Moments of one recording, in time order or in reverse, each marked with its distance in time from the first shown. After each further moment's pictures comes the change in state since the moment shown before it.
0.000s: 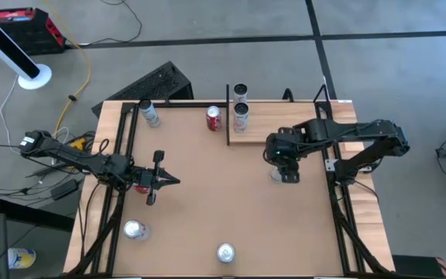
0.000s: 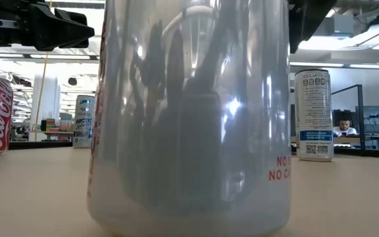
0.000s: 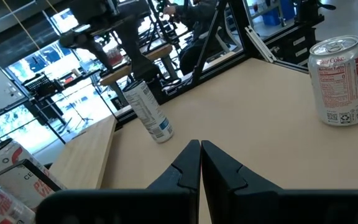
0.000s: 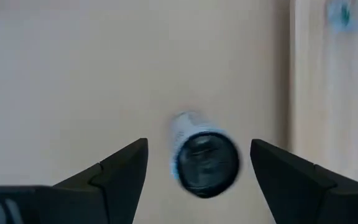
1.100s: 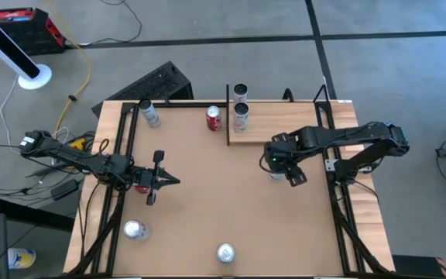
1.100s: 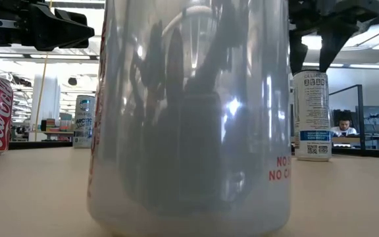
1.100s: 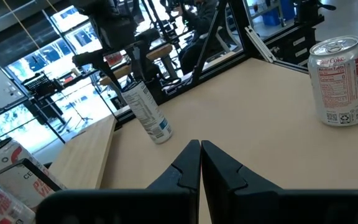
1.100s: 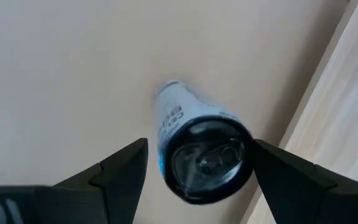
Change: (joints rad) left arm 0.000 0.000 0.000 -0.001 0.000 -0.004; right arm -0.008 0.000 -0.171 0.052 0.026 -0.404
